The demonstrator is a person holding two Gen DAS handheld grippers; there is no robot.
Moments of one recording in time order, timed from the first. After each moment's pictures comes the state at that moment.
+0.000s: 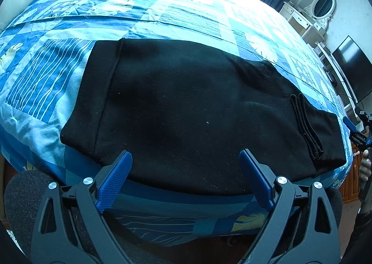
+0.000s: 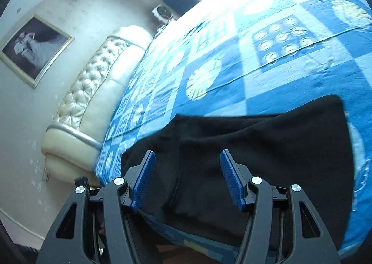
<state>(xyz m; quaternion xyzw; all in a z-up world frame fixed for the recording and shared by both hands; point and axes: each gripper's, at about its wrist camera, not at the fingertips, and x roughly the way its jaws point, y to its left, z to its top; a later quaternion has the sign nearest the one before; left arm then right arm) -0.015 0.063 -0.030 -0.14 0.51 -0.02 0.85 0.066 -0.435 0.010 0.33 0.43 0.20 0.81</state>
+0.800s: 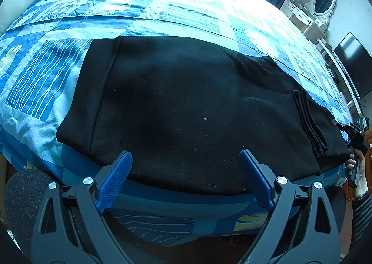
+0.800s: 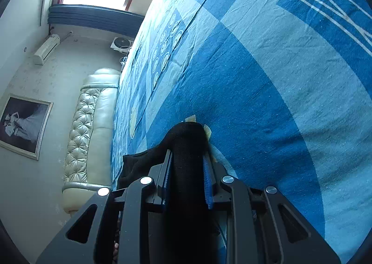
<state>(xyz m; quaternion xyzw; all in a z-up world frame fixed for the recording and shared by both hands) -0.014 0.056 -0.034 -0.12 0.51 -0.02 0.85 0.092 -0.538 -0.107 0.46 0.47 0.16 0.73</state>
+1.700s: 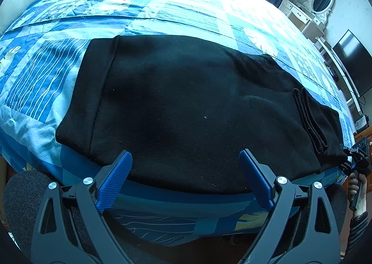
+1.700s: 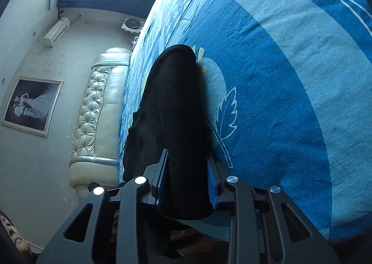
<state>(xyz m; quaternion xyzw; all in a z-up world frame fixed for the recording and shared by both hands) -0.016 0.055 -0.036 -0.12 0.51 -0.02 0.85 0.026 -0.536 -0.105 0.44 0.50 0.21 0.71</state>
